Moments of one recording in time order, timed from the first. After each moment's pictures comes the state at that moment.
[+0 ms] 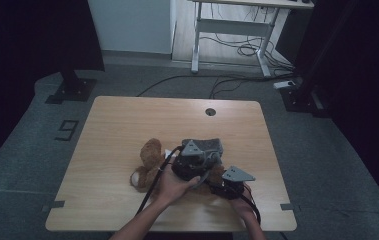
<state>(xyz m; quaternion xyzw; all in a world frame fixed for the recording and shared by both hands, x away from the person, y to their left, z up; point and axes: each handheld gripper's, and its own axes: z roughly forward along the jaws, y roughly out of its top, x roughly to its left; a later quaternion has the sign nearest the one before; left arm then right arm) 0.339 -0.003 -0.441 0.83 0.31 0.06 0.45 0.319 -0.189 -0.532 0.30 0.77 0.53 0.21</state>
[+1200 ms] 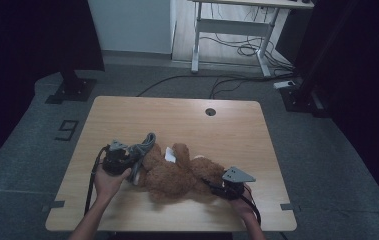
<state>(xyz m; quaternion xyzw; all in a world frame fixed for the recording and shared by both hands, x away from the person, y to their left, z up) 0.360 0.208 -0.481 0.76 0.50 0.15 0.39 0.319 -0.190 -0.534 0.30 0.76 0.53 0.22</state>
